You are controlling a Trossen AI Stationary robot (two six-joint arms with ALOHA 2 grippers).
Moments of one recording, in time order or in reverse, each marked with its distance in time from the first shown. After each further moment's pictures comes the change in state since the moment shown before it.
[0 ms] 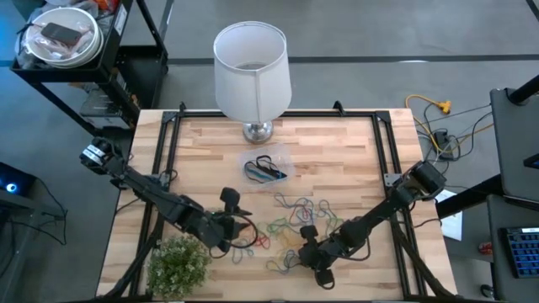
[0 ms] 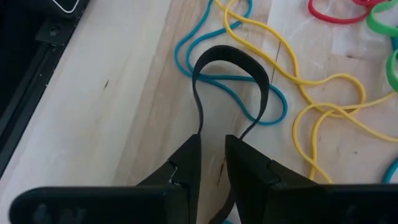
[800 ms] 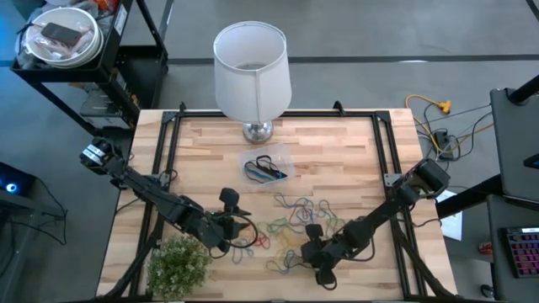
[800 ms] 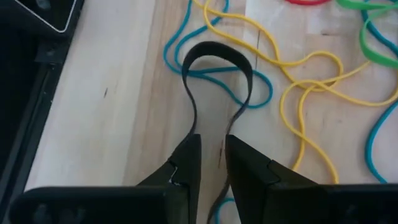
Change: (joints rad) left arm 0.000 0.000 -0.014 0.001 -0.002 -0.022; right arm 0.016 -0.037 0.004 -0.066 0.050 0.159
